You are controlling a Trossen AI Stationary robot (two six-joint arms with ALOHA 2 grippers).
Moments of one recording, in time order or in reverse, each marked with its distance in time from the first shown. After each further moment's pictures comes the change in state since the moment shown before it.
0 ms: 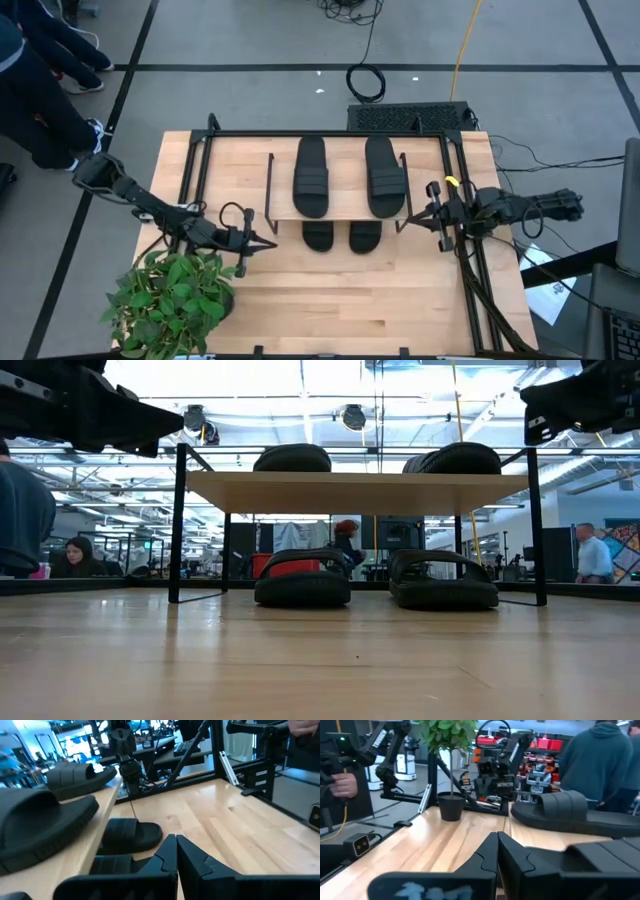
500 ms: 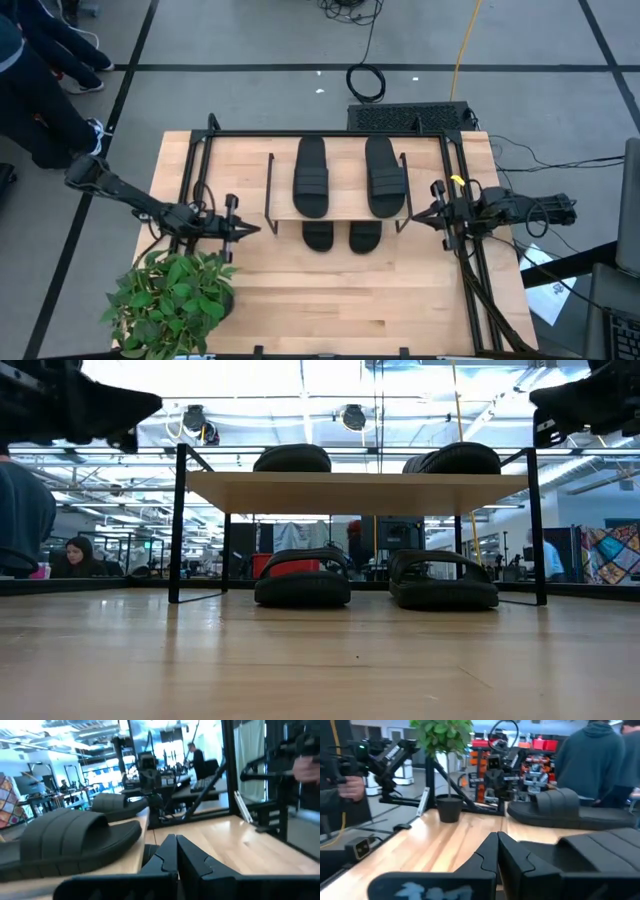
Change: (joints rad) left arm 0.058 -0.362 -0.154 0.010 0.017 0.035; right arm -0.020 -0.137 0.001 -0.127 -0.005 0.030
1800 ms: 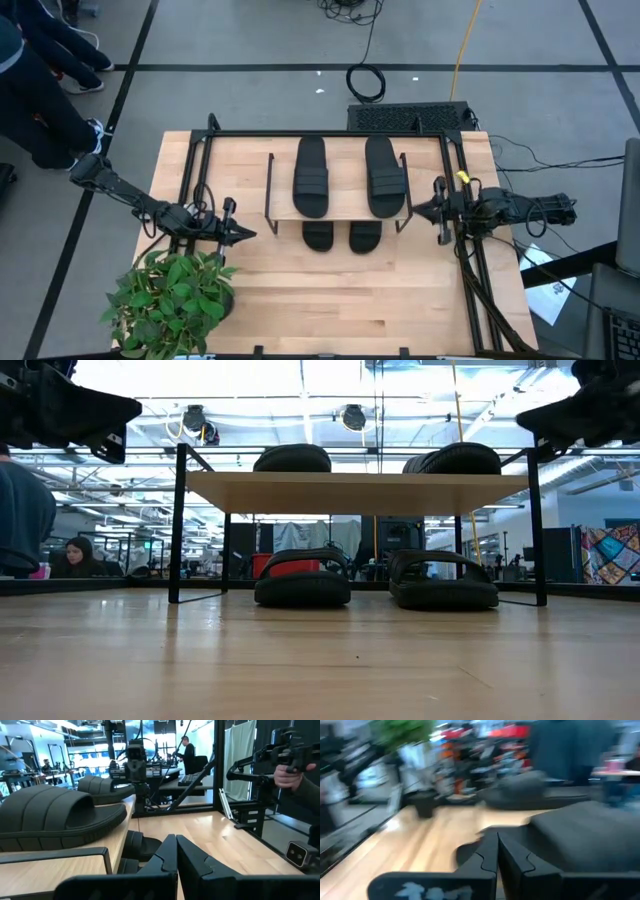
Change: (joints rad) left arm -0.075 -0.207 -0.016 -0.241 -0.034 -0.133; right arm 0.001 0.001 0.001 -0.065 0.125 0.060
